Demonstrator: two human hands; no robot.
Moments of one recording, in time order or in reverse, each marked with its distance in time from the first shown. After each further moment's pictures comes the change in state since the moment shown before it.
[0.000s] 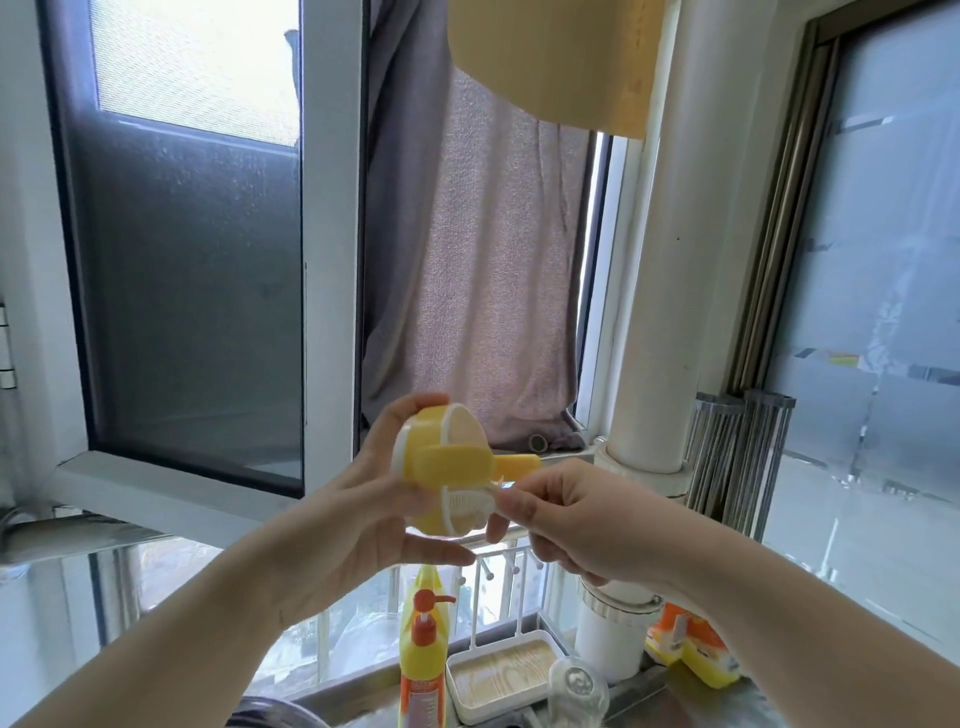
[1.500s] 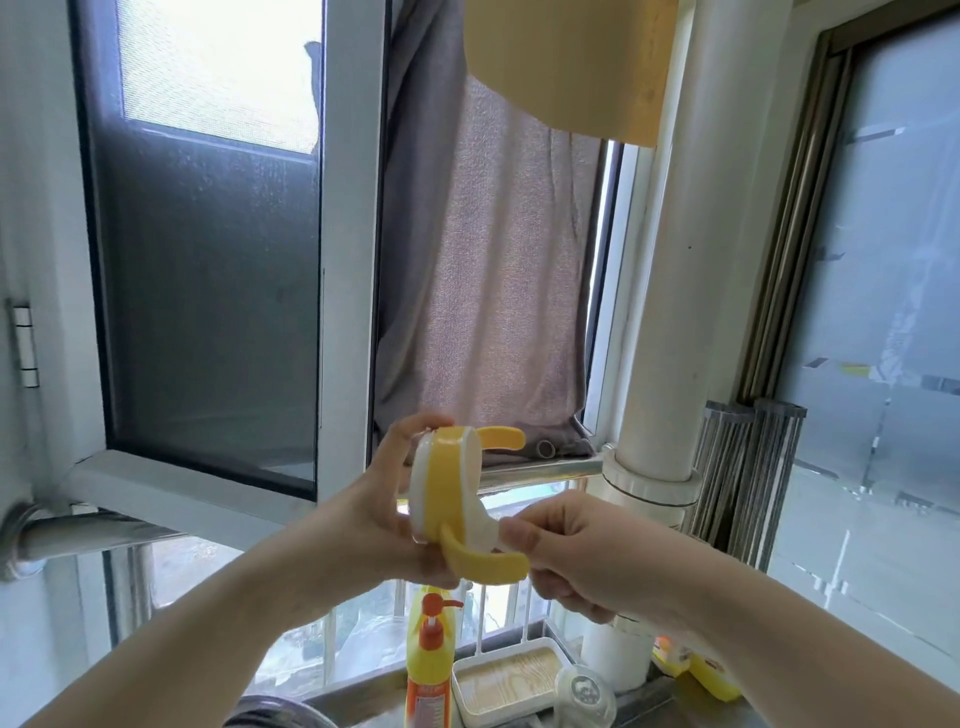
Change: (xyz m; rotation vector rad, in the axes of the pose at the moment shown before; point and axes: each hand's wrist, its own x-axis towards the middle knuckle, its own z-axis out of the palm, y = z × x) left_hand 0.000 -0.012 -0.013 0.580 0.073 0.003; right_hand -0.002 0.004 0.013 0.113 -0.064 0.078
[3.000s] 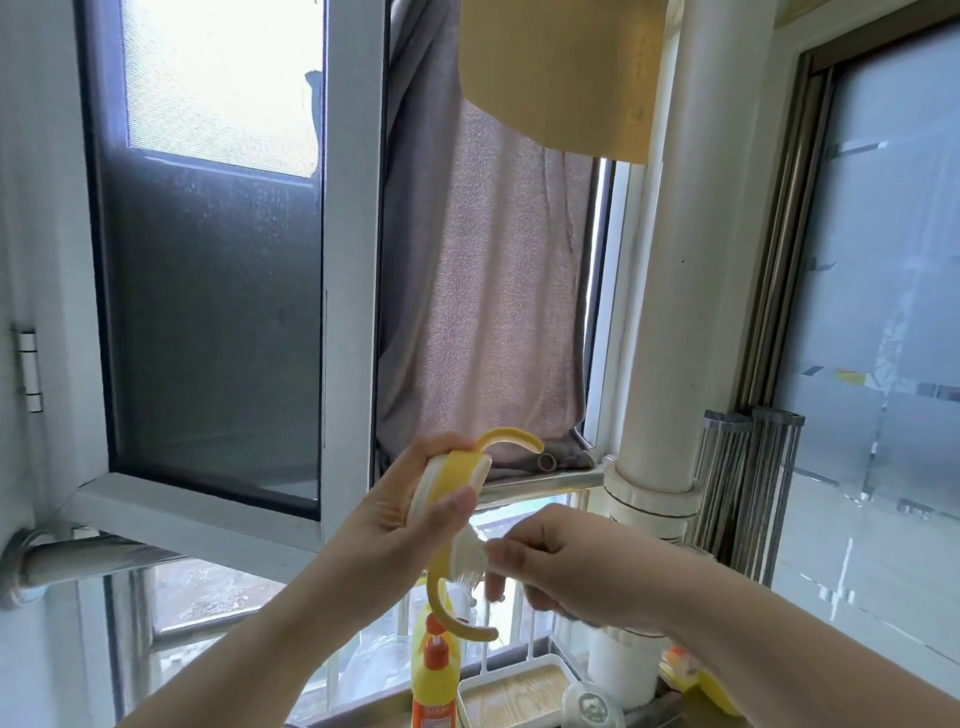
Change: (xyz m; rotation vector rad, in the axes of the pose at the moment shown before) left_hand 0.002 -0.003 0.012 -0.008 0.214 0.115; right_hand 0.011 -0.002 0.002 -0.318 0.152 -0.119
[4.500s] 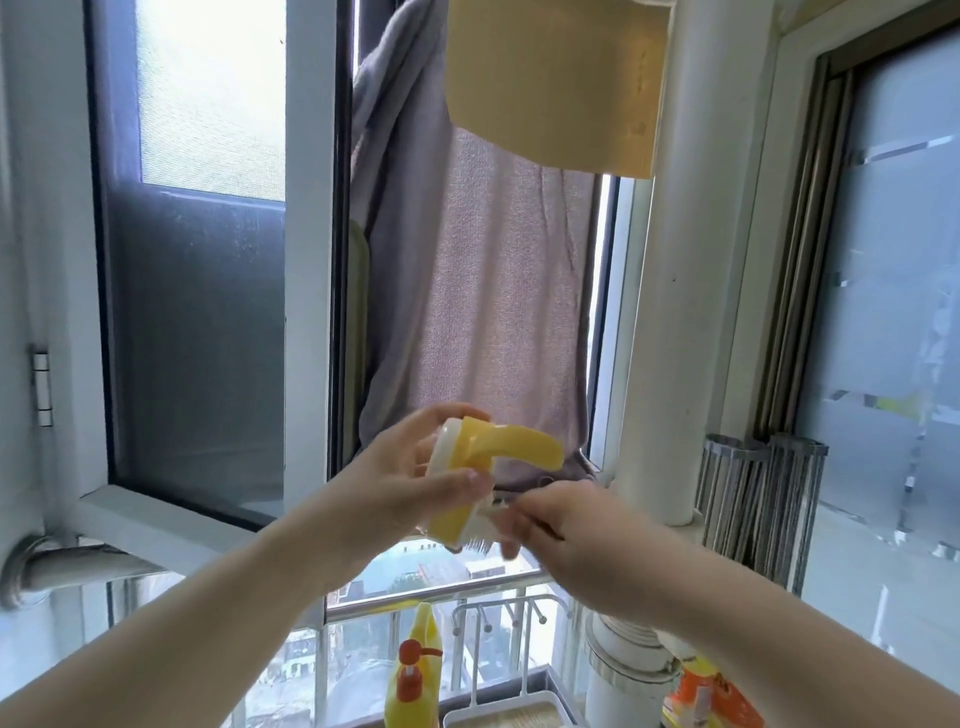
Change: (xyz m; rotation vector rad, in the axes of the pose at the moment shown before) left_hand 0.051 0.043 0.031 -0.090 -0.080 -0.079; right_hand -0.001 0.035 -0.055 -0.187 0.120 -0.234
